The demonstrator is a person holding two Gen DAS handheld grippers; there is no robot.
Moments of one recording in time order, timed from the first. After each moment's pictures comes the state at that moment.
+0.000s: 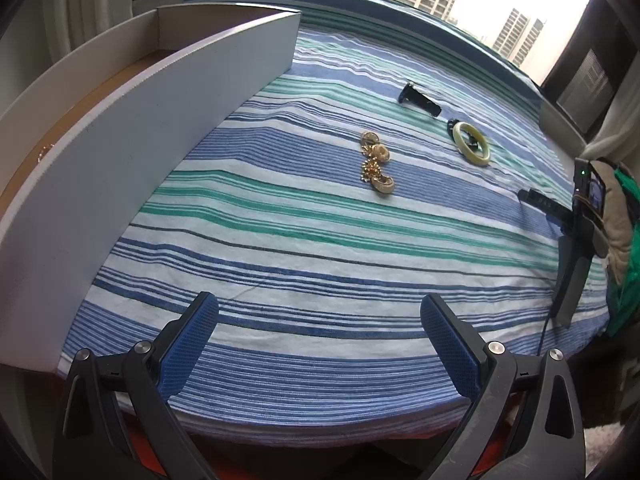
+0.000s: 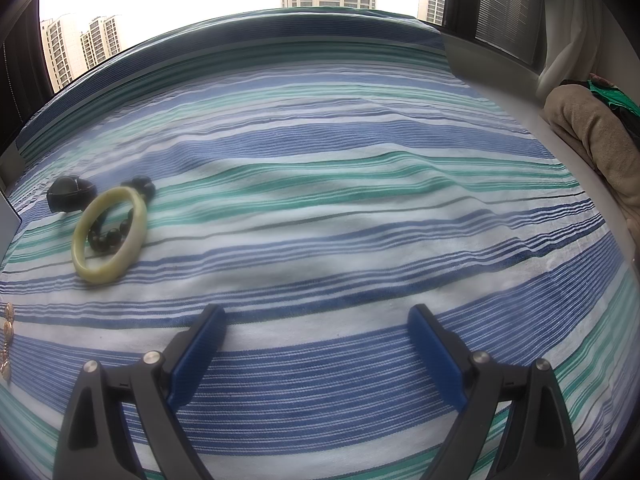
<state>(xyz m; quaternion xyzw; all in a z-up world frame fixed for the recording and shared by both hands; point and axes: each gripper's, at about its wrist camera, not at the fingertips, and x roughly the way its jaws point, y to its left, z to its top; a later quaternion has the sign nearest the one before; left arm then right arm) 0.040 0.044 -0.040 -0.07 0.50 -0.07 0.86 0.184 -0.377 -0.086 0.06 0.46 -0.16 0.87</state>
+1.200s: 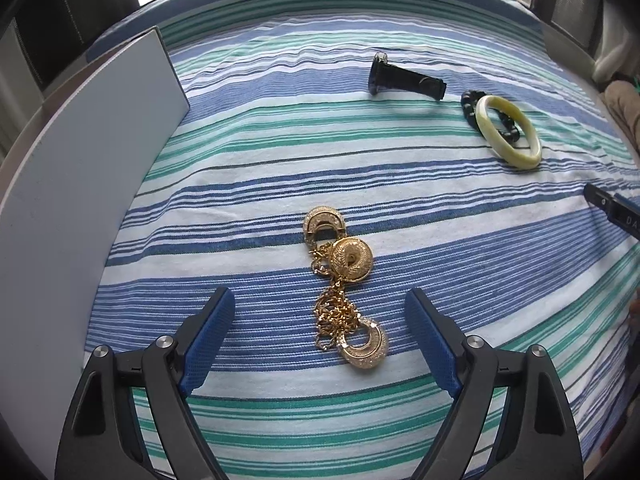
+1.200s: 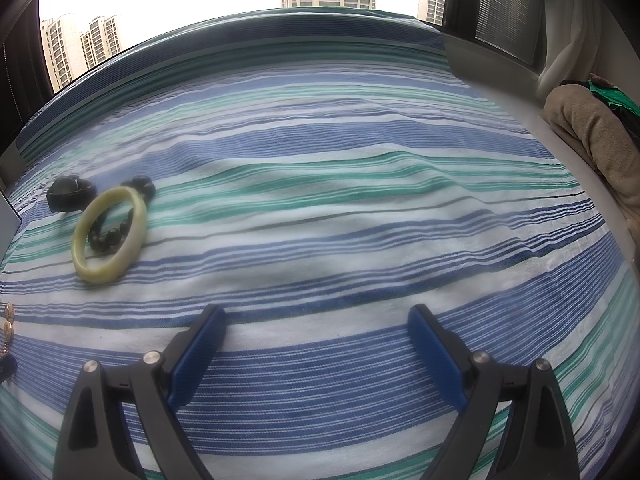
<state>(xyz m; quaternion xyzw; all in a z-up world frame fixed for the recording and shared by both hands) 0.190 -0.049 -0.090 0.09 0.51 -0.10 0.85 0.185 -0.377 -0.086 0.06 0.46 -0.16 0.87</state>
